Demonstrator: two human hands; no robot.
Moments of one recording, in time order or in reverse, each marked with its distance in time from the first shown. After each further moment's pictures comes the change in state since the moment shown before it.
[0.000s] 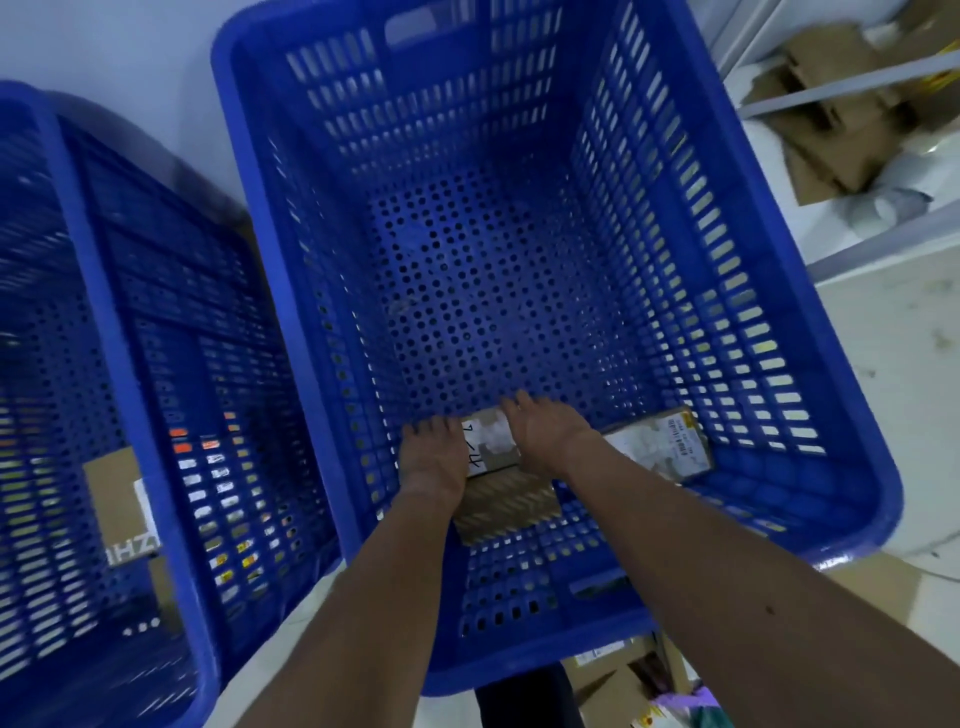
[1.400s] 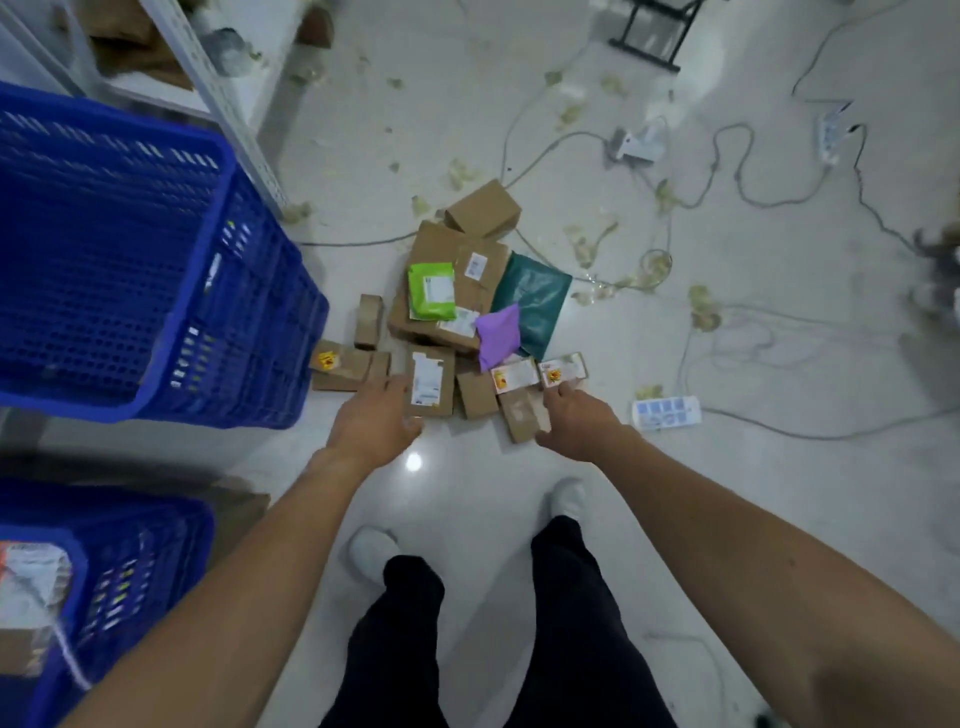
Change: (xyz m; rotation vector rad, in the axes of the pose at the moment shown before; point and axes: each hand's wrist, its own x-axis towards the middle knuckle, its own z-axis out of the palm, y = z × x) left_hand -0.405 0.153 0.113 0.063 0.199 0.866; right_hand -0.552 -0.245 0.349 1.055 0.213 1.022
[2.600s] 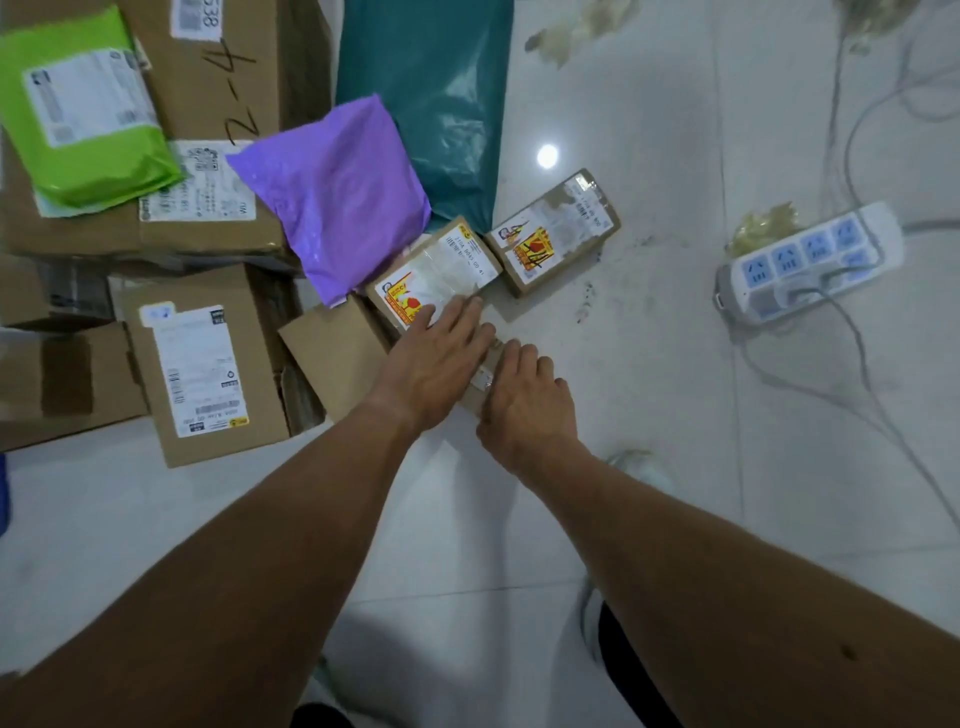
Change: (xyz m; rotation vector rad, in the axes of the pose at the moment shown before) left_hand 0.428 0.061 0.496 0.842 -0.080 0.706; right_hand 0.400 0.172 0.412 0.322 0.219 0.222
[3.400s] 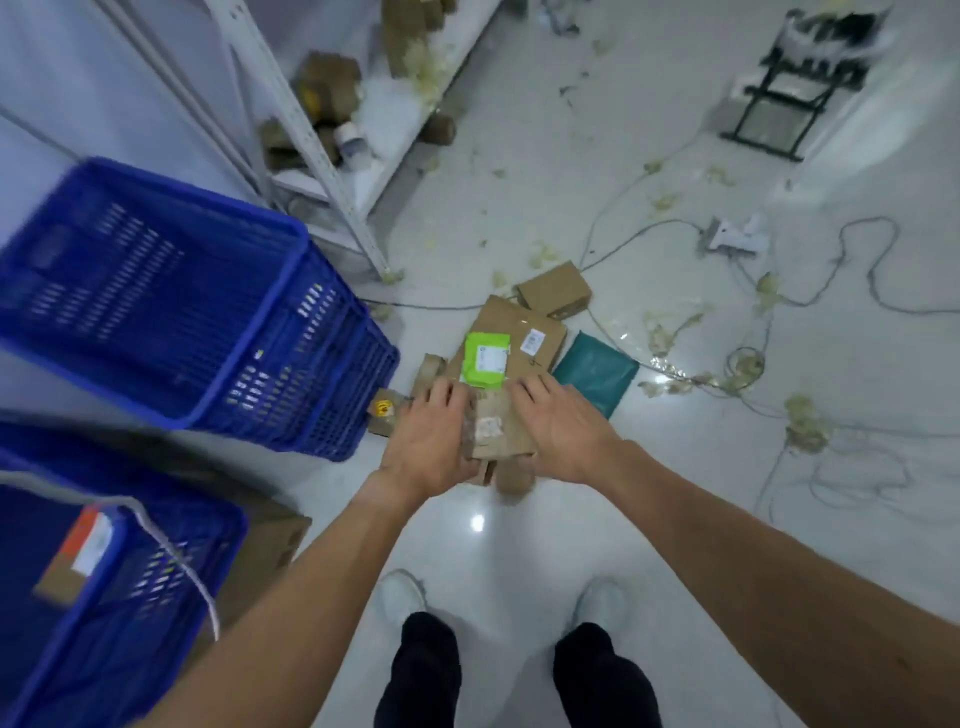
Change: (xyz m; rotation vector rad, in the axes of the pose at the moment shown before) left_hand -0.412 -0.054 -0.492 -0.496 0.258 -0.787; right_hand -0.279 -0.201 -0.529 -0.390 0.069 -0.919
